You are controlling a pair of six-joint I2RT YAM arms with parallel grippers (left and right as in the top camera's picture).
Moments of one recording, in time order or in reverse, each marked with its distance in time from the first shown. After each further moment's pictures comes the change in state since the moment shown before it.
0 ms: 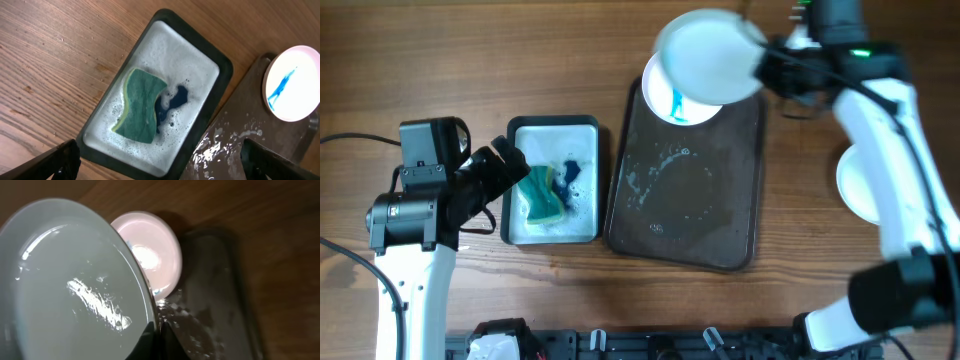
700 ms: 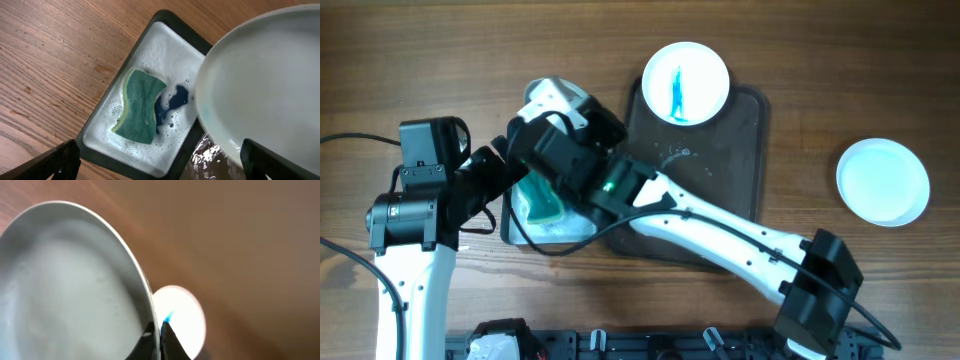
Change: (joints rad) left arm 0.000 0.000 0.000 0.003 0.000 0.000; right arm 0.930 0.203 0.000 0.426 1.001 -0.673
